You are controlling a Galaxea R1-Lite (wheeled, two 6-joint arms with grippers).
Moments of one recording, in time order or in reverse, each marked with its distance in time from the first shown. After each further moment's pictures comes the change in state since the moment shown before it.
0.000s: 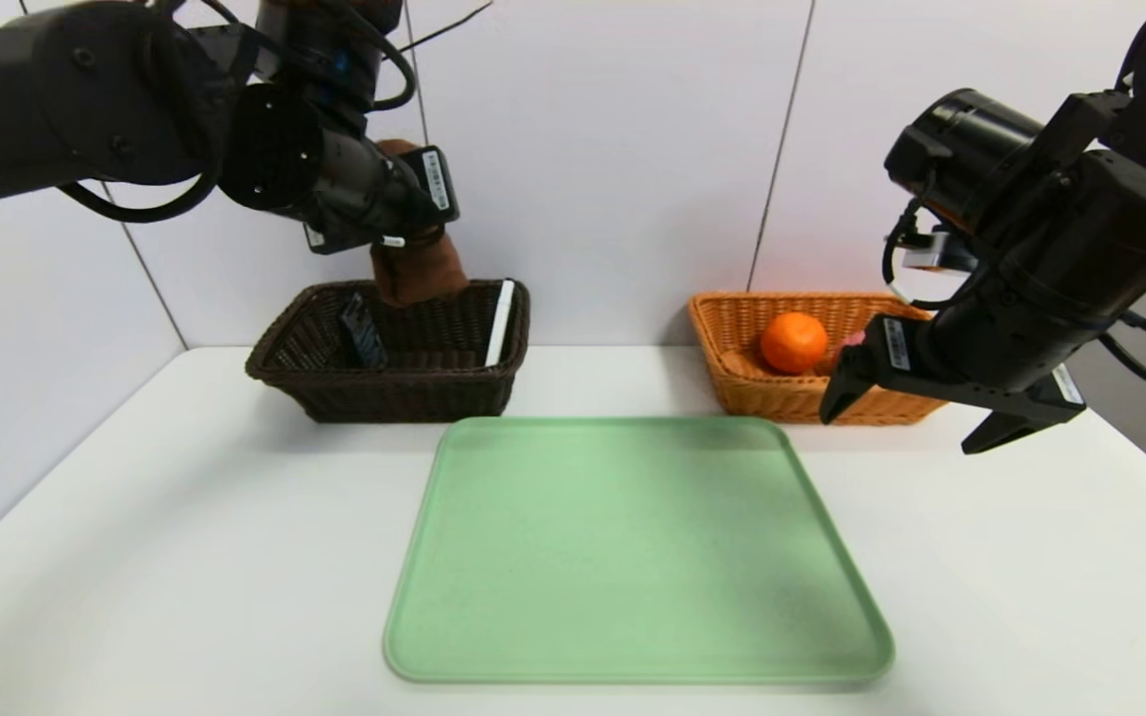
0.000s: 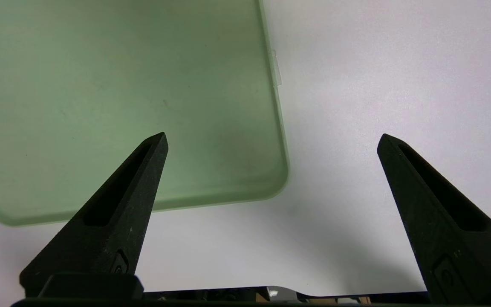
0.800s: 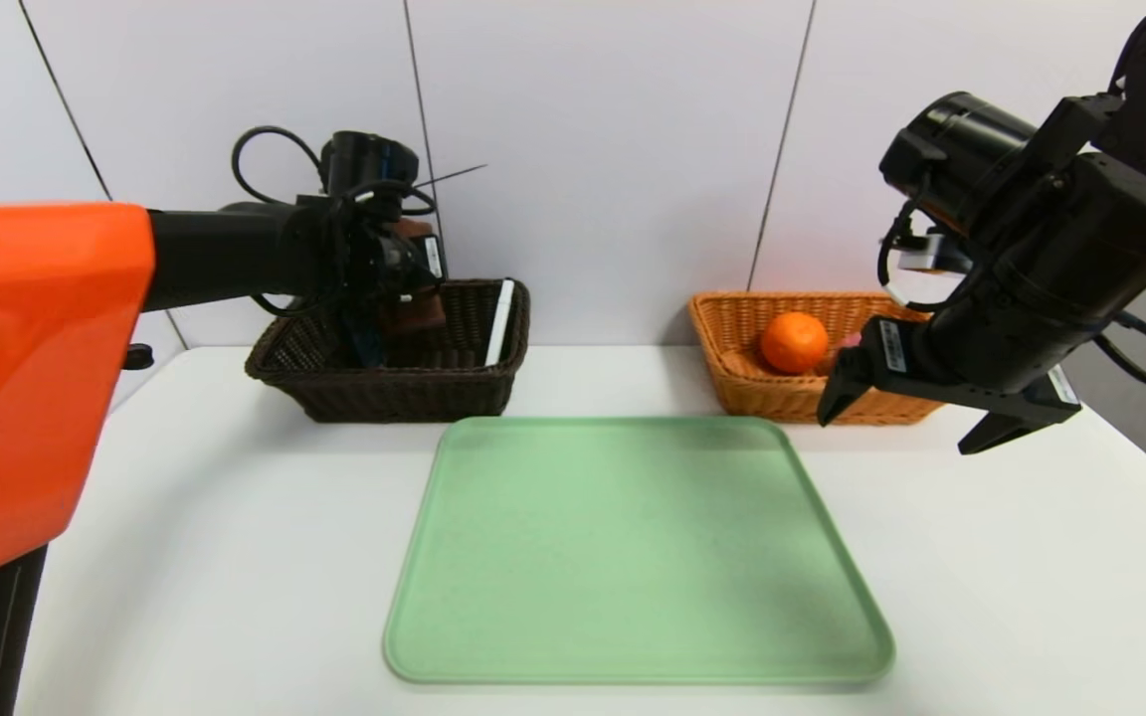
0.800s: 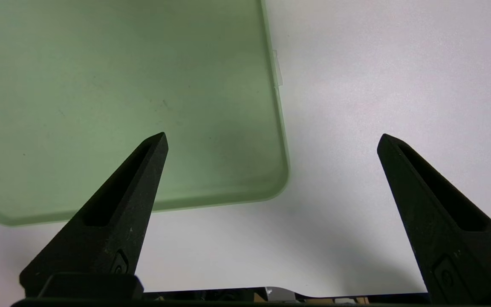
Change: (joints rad) left arm 0.193 0.309 -0.006 -0.328 -0.061 0.155; right arm 0.007 0.006 -0.001 0.000 0.000 -0.007
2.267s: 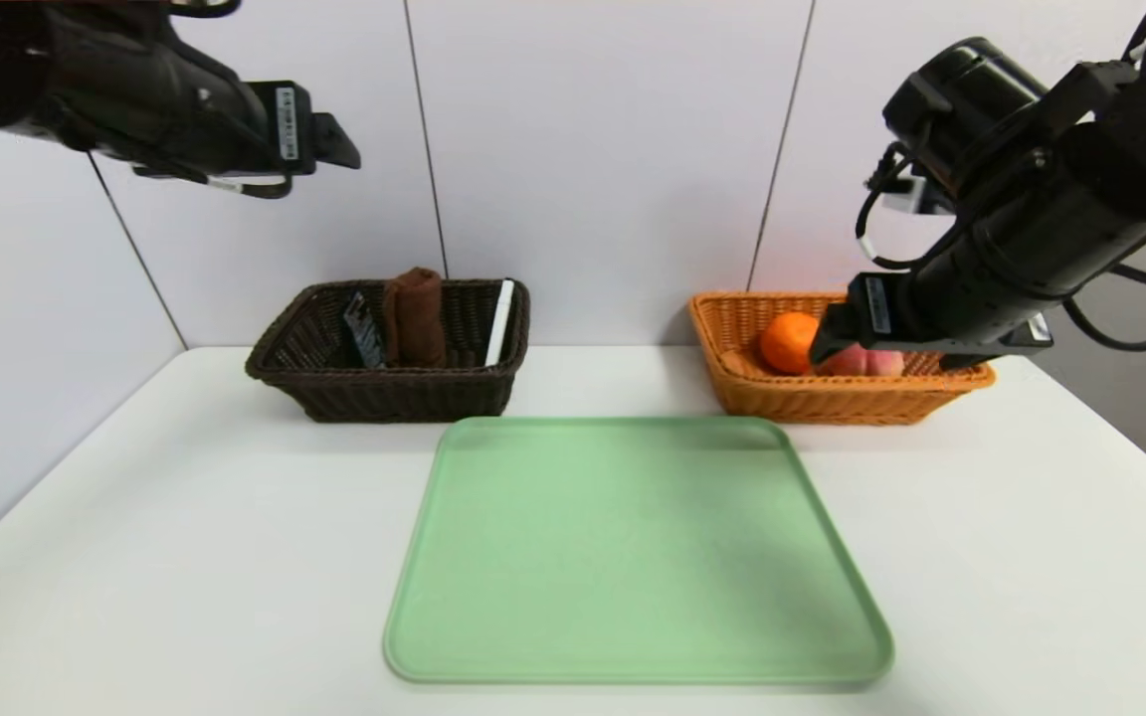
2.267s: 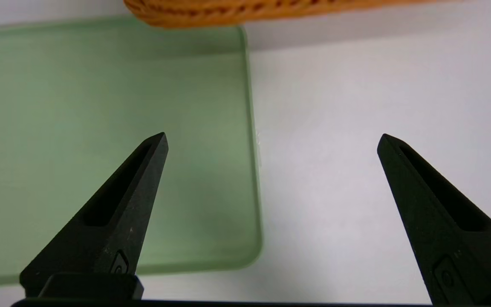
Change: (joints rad) left arm -0.020 -0.490 0.048 0.380 -0.075 0.178; right arm 0.005 -0.011 -0.003 -0.196 -0.168 -0.176
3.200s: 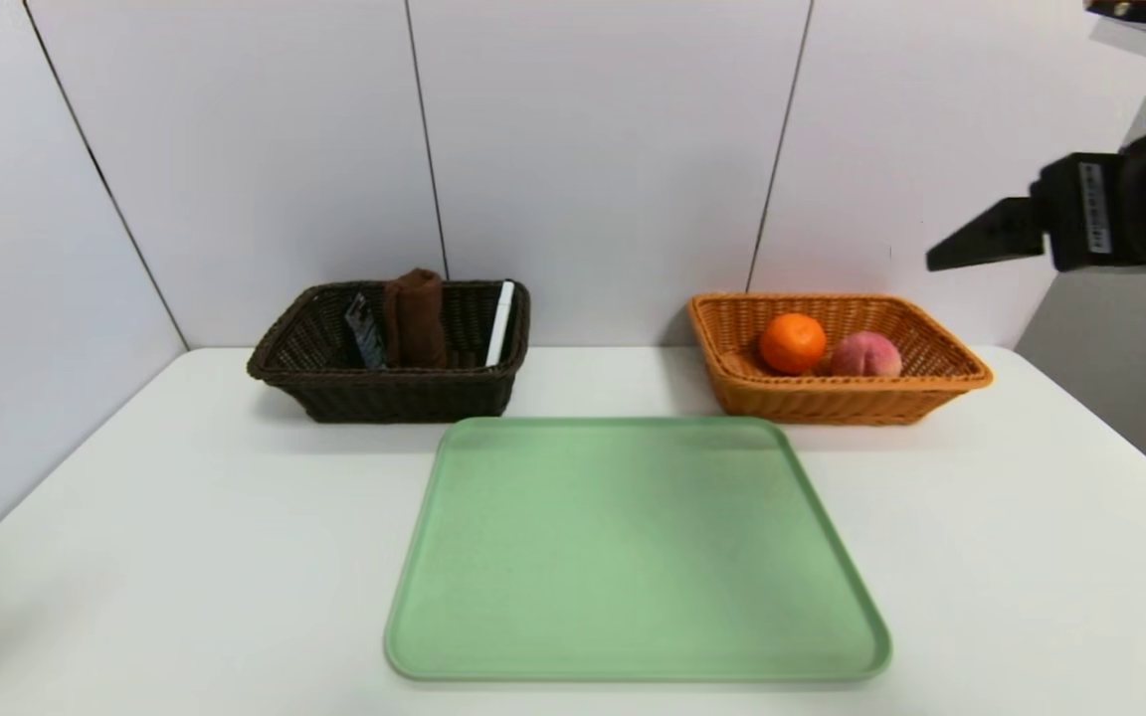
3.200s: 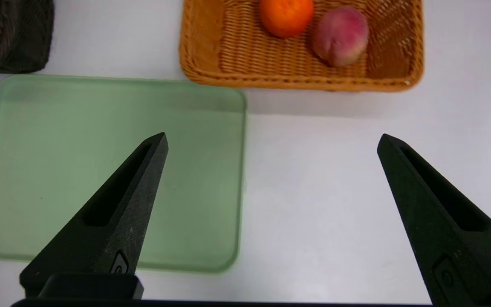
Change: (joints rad) left arm 0.220 -0.817 0.803 0.103 -0.010 0.022; right arm 0.008 -0.327 0.149 -0.164 -0.039 -0.162
